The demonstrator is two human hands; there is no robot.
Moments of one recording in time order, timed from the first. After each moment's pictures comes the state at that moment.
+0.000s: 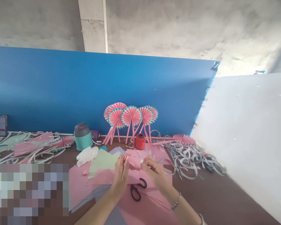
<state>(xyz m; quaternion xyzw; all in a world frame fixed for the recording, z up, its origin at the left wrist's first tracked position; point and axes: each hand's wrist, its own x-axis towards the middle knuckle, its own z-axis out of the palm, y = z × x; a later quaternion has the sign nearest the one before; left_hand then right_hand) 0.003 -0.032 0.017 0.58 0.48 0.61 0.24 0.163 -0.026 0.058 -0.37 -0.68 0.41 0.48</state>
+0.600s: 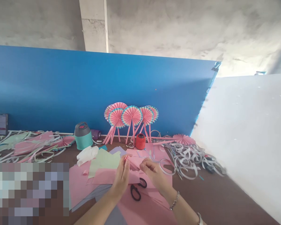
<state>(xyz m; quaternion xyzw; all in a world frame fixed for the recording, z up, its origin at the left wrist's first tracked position) 0.003 -0.035 0.015 0.58 0.47 0.61 0.27 0.159 -0.020 0.046 -0.42 -0.68 0.41 0.45</state>
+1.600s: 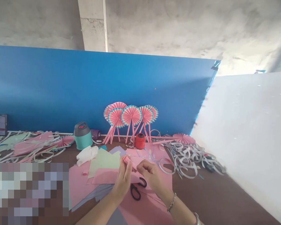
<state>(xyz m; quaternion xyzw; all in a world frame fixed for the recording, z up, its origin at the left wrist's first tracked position) 0.013 -0.042 0.027 0.58 0.47 0.60 0.29 0.148 -0.028 0.050 -0.46 -0.65 0.43 0.43</state>
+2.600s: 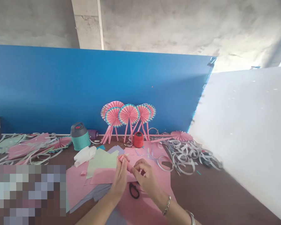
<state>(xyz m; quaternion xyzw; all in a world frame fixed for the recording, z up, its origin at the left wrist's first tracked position) 0.011 -0.040 0.026 0.52 0.44 0.65 0.34 0.135 -0.038 0.036 -0.45 -0.69 0.35 0.46</state>
